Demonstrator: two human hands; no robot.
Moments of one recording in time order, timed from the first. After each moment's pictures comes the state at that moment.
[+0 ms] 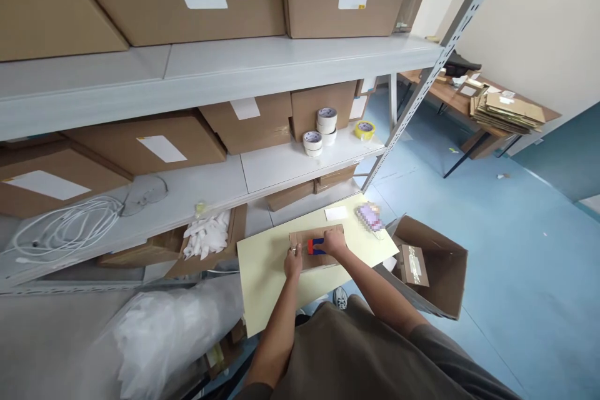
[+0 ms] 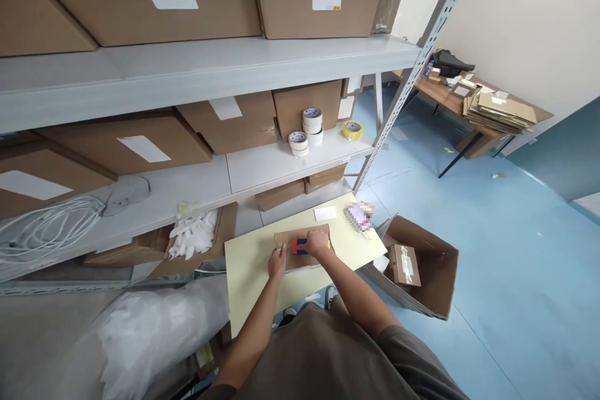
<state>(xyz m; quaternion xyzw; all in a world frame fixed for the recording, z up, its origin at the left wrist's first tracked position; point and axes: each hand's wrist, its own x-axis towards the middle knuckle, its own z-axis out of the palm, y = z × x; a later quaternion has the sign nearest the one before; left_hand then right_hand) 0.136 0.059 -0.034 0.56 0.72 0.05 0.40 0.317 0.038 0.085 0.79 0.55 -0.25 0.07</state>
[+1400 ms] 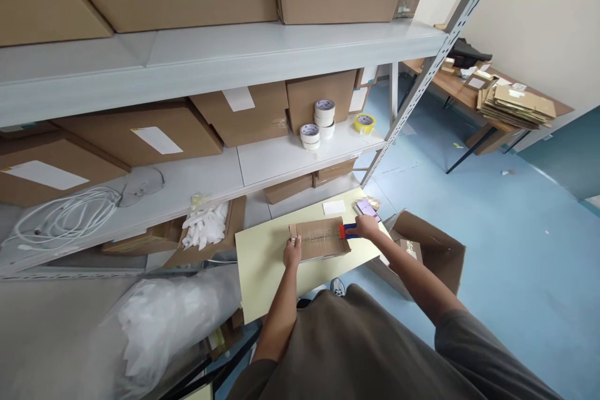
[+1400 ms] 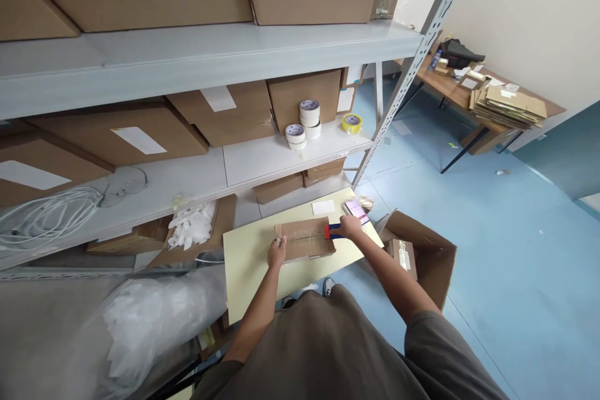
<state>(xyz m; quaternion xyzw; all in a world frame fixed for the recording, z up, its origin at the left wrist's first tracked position) 0.154 0.058 -0.029 0.55 0.73 0.05 0.39 0.466 0.003 0.094 0.80 0.54 -0.23 0.11</state>
